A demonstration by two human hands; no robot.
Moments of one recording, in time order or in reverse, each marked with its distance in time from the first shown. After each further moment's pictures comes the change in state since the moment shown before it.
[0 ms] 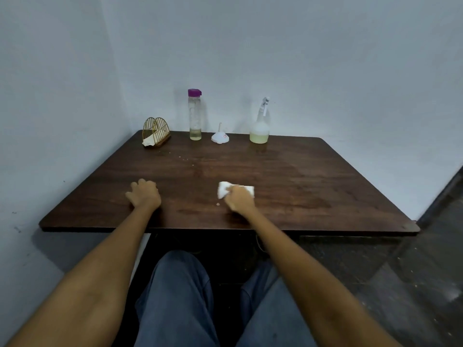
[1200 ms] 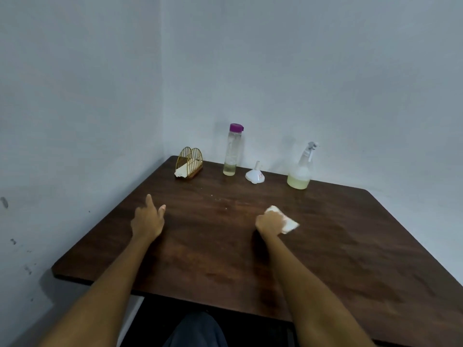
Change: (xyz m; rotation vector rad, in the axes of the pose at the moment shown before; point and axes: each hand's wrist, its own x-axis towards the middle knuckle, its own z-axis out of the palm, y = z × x) left_hand 0.103 -0.053 0.003 -0.382 0.051 -0.081; right_hand 0.149 -0.021 0.031 -0.099 0.110 0.492
